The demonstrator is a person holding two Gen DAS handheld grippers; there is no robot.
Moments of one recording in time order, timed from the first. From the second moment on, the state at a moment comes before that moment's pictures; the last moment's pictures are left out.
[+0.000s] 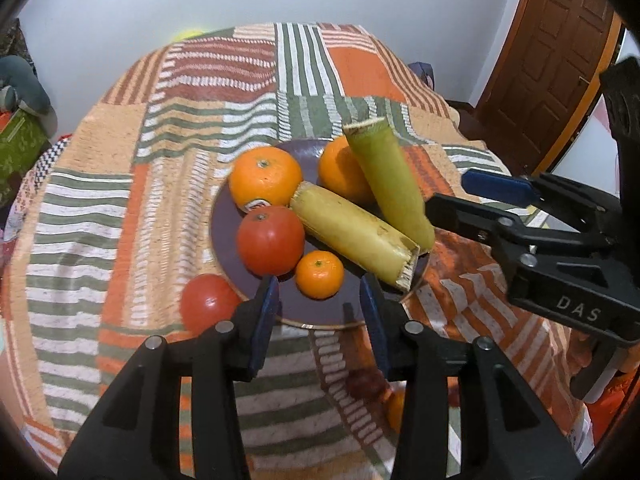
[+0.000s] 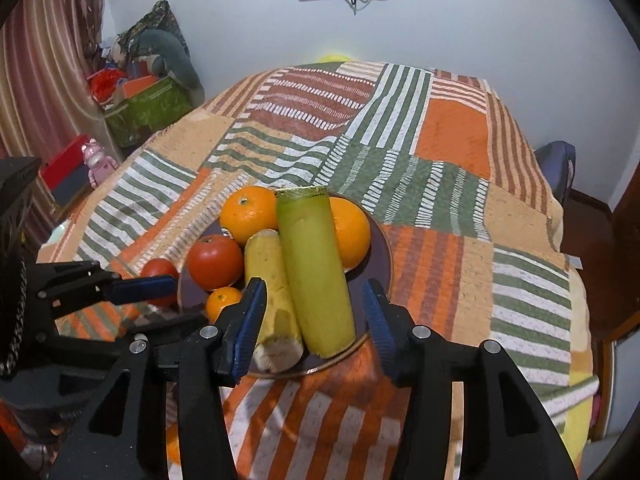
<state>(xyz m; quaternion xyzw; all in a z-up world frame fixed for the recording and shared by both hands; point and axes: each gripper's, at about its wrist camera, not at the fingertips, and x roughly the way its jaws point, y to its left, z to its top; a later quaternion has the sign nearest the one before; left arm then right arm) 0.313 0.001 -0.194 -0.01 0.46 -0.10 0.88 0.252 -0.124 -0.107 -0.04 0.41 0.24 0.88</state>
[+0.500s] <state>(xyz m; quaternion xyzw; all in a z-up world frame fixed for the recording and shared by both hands) 0.237 0.030 -0.163 0.00 0.44 -0.08 0.90 0.180 -0.125 -0.092 -0.03 0.41 0.24 0.88</state>
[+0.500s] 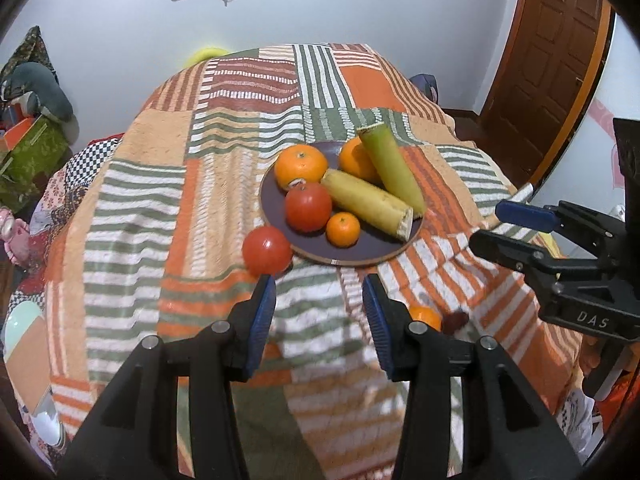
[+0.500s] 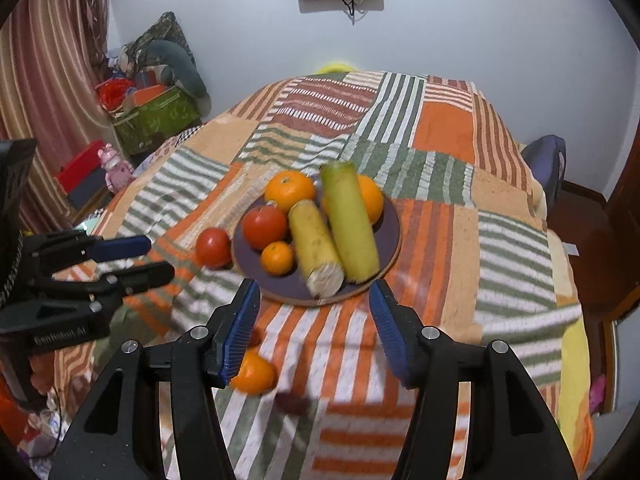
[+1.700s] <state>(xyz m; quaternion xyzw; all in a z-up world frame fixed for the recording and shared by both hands) 0.288 0.073 -0.221 -0.04 0.49 -0.05 0.87 0.182 -0.121 -0.133 -0.02 0.46 0.26 0.85</state>
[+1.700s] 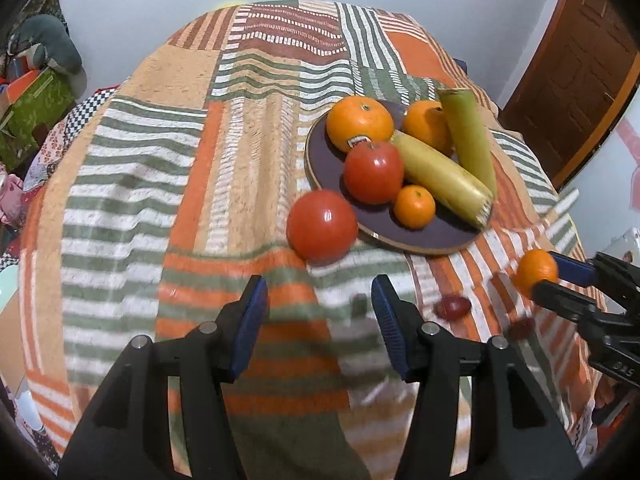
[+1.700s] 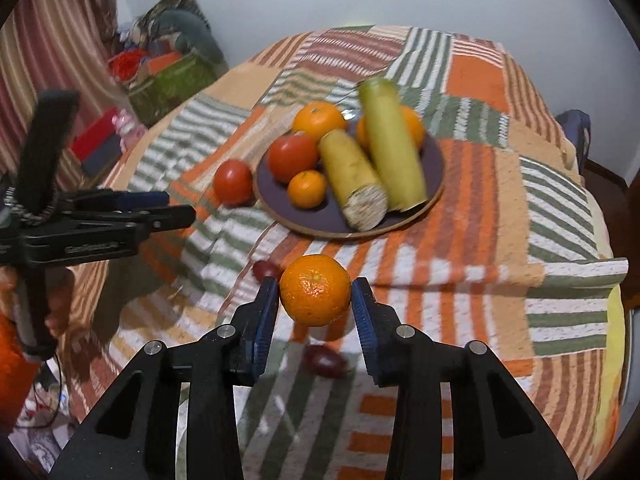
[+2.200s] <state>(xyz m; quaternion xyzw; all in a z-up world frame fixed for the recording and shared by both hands) 0.328 0.064 -0.235 -0.02 0.48 -0.05 0.88 0.206 -0.148 -0.140 0.00 0.46 0.24 0.86</state>
